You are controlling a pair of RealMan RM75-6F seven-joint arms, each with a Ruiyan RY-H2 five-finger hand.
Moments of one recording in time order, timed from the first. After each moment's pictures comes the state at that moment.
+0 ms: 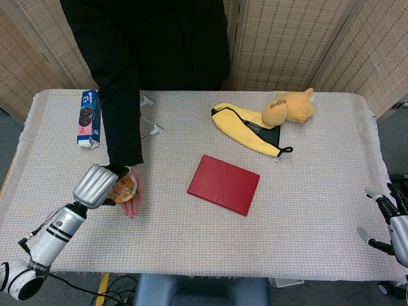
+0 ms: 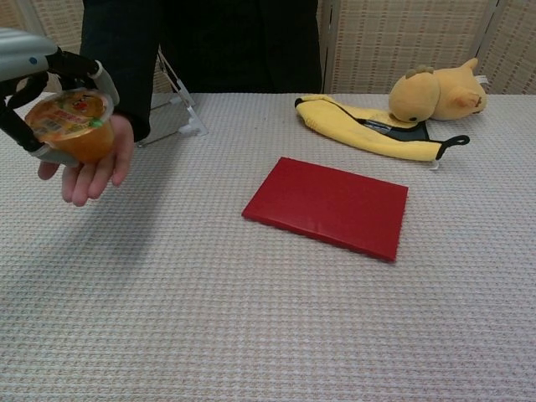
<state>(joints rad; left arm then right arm) -0.59 -1.16 -0.14 -1.67 1.50 1.11 0.22 0.00 -0.97 0.03 -1.64 -1.61 1.60 0.12</state>
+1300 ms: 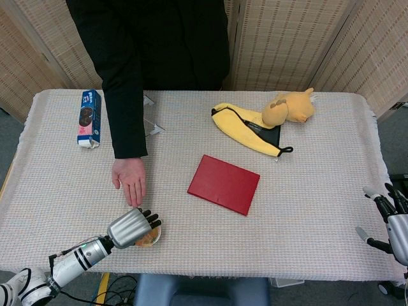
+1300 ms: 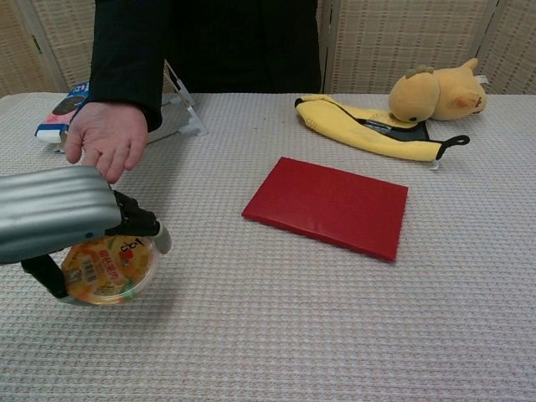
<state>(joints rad) -0.61 -1.35 0.05 -1.51 1.86 1.04 0.31 0.01 -0.98 0.03 -1.64 -1.59 1.57 0.13</state>
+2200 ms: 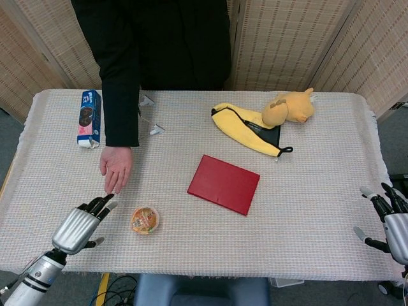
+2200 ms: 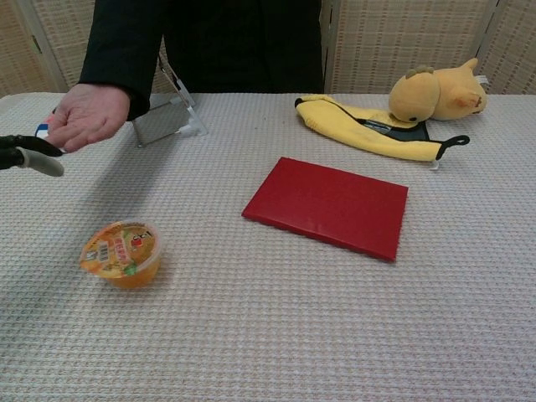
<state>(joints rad) -0.34 -1.12 0.08 -1.76 1.62 1.31 0.38 0.01 -0.98 0.03 -1.64 -1.60 1.56 0.12</state>
